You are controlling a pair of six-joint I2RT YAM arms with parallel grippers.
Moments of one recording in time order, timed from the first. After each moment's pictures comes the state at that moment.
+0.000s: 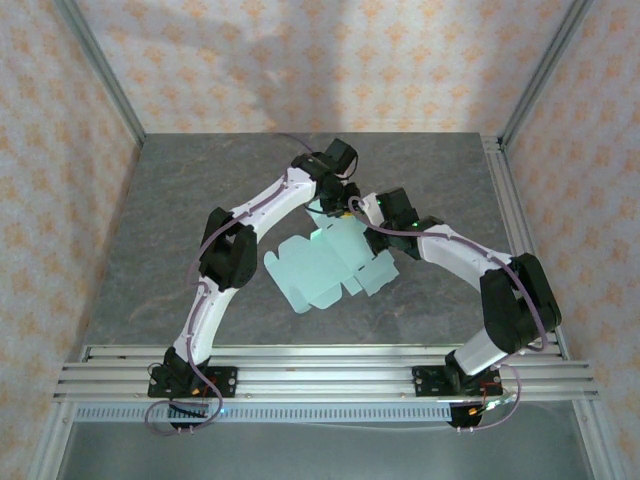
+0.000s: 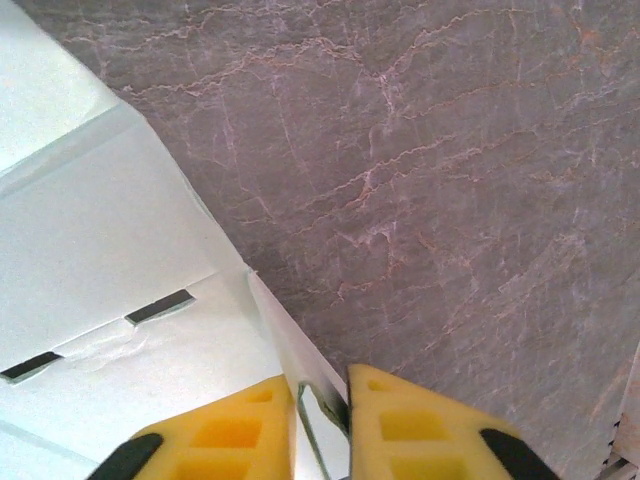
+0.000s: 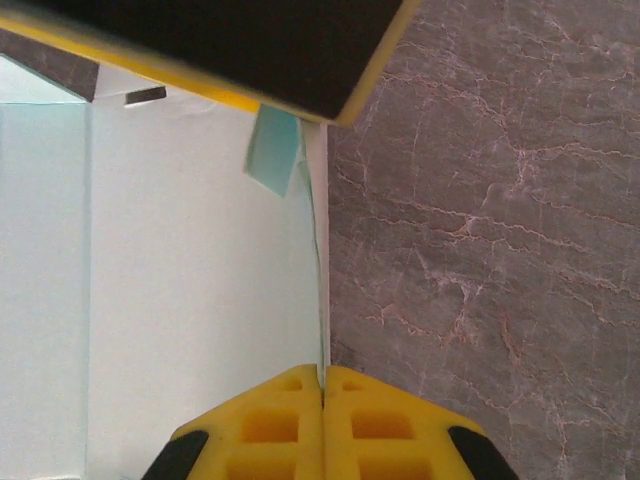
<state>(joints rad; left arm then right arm) -0.58 2.31 2.15 -0.93 0.29 -0.81 0.47 1.55 0.96 -0.33 -0.01 -0.17</state>
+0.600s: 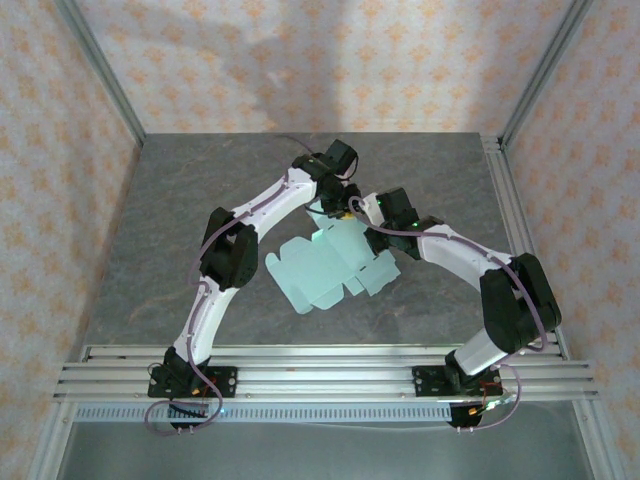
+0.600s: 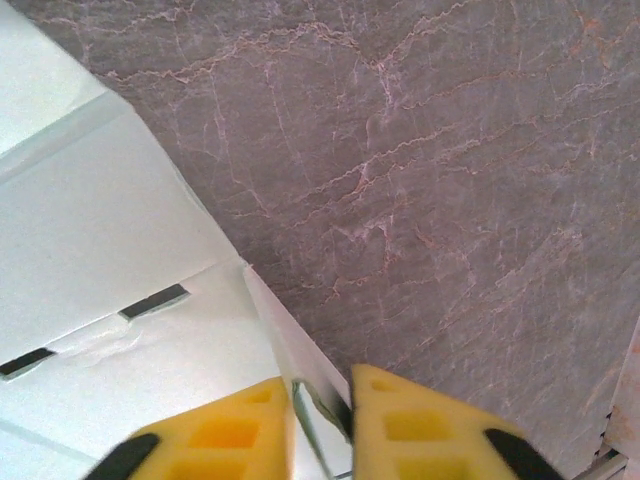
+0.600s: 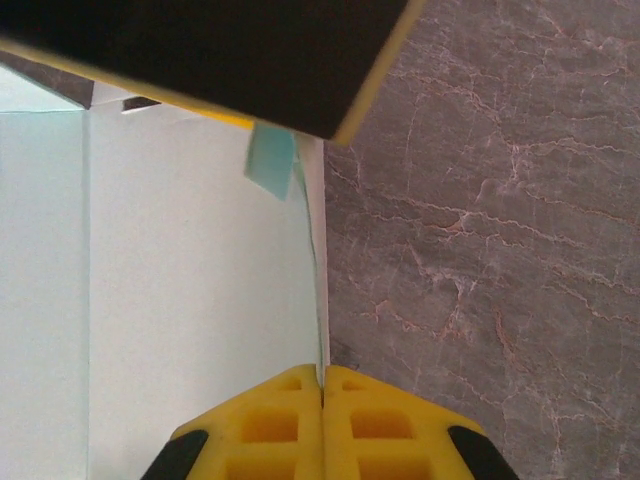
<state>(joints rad) -0.58 2.32 2.15 -0.93 0.31 -0.81 0.47 1.55 0.96 -0.34 -0.01 -0.17</state>
